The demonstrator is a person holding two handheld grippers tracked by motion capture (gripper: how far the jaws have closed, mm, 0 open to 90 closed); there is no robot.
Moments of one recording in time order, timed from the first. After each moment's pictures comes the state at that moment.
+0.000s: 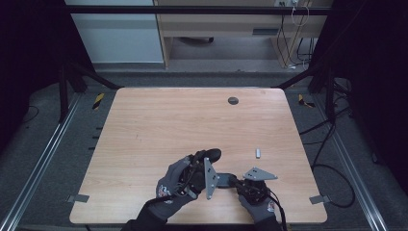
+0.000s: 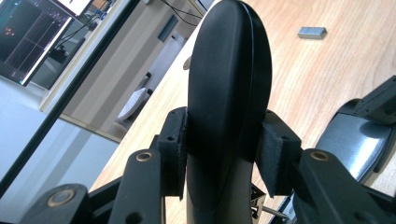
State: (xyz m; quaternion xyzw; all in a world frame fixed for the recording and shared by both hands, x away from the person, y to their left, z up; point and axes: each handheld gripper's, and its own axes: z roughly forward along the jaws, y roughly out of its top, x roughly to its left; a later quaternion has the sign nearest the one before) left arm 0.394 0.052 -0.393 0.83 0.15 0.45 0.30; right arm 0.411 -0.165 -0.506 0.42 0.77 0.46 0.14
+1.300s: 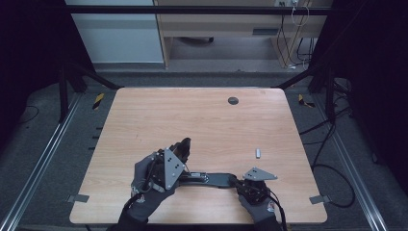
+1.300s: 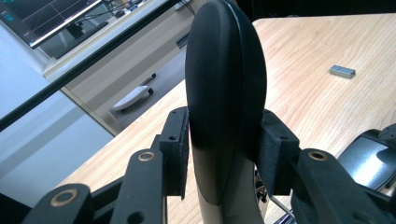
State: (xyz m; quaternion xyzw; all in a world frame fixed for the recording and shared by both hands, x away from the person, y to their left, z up) left arm 0.393 0.121 -0.367 0.78 0.25 0.42 0.40; right arm 0.411 -0.165 -0.506 0.42 0.77 0.46 0.15
